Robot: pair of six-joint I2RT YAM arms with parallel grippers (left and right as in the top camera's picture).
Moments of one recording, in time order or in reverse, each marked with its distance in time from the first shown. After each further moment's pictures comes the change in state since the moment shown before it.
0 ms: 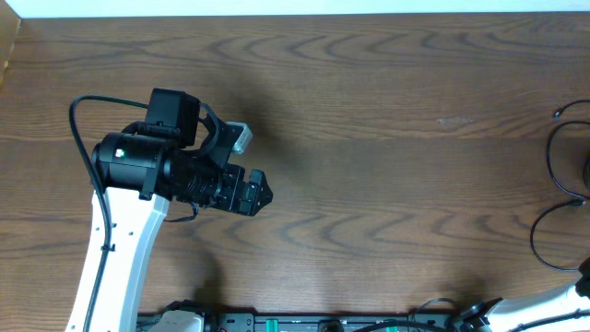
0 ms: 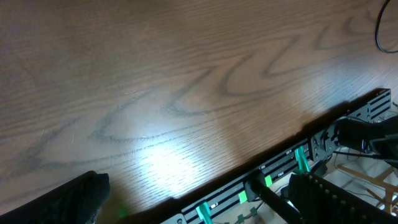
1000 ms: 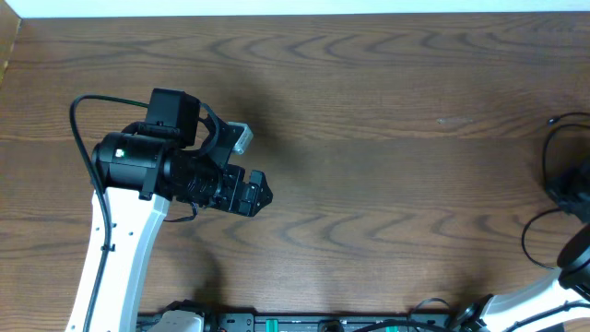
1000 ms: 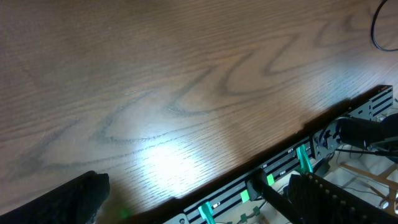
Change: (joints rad) left arm 0.000 0.000 0.000 -0.002 0.000 0.018; right arm 0.273 -0.011 -0.068 -0.318 0.754 -0.043
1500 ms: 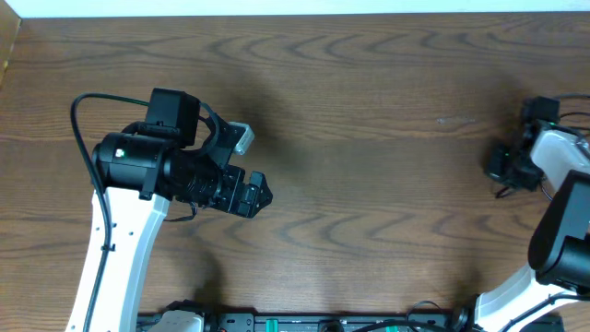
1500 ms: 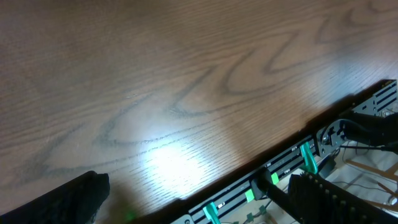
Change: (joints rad) left arm 0.000 0.000 0.000 0.002 0.000 0.034; right arm 0.357 -0.008 0.001 -0.087 -0.017 -0.078
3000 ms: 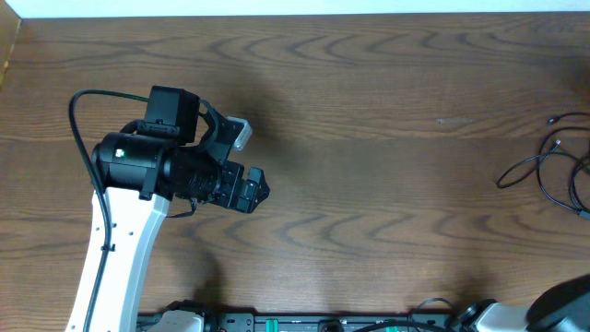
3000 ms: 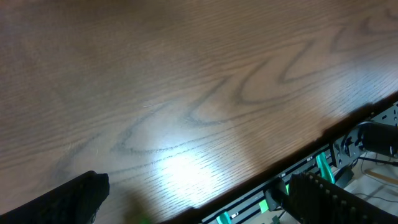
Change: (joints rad) left arm 0.000 0.000 0.000 0.042 -0.049 0.000; right arm -0.462 -0.328 0.246 0.281 -0.865 0.084
